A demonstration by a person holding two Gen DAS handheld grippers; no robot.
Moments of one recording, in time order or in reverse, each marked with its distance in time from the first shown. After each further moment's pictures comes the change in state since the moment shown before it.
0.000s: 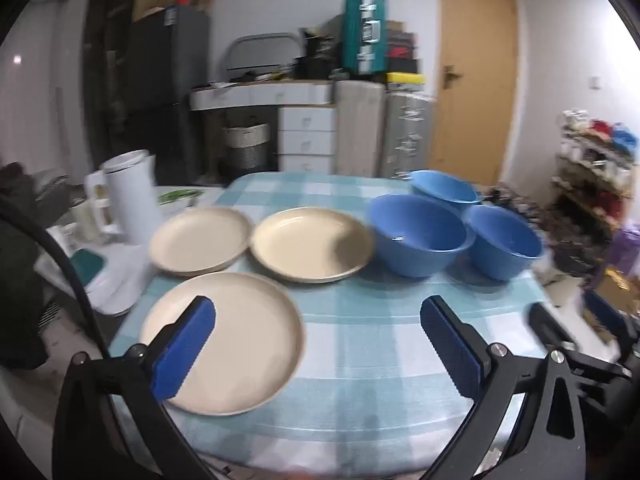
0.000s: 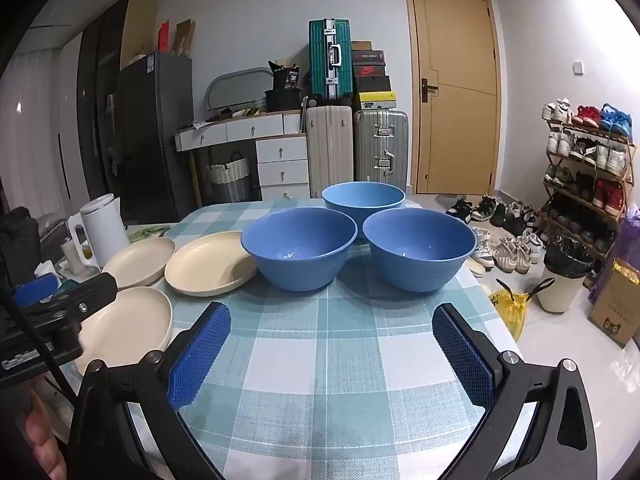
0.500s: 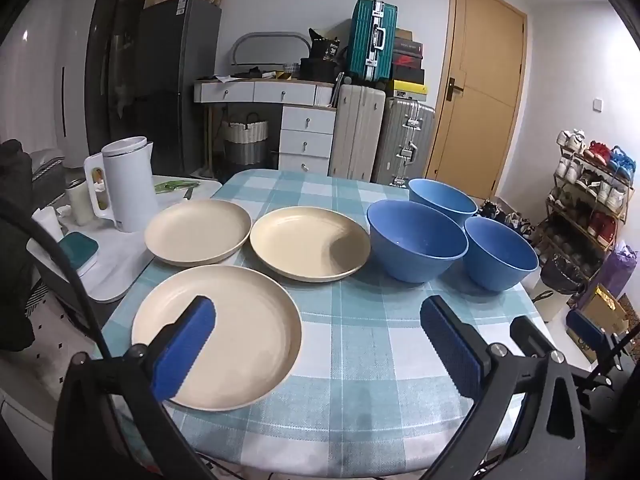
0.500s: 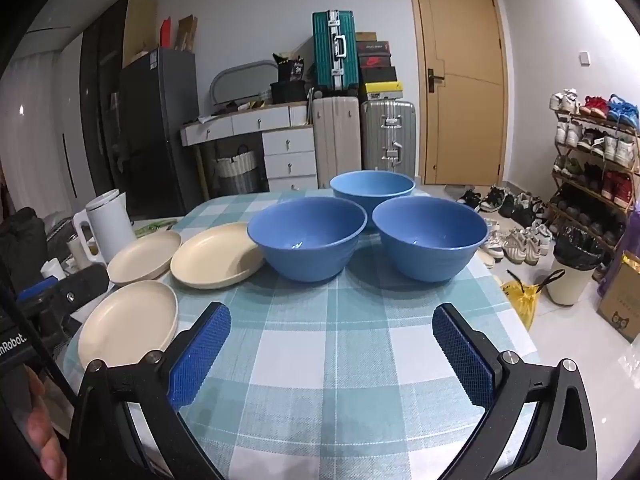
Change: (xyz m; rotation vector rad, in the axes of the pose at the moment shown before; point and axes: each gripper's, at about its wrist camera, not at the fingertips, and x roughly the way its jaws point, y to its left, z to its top) left arm 0.002 0.007 -0.005 -0.065 -0.013 -0.062; right arm 0.012 -0.003 -0.005 0.022 0.061 0.028
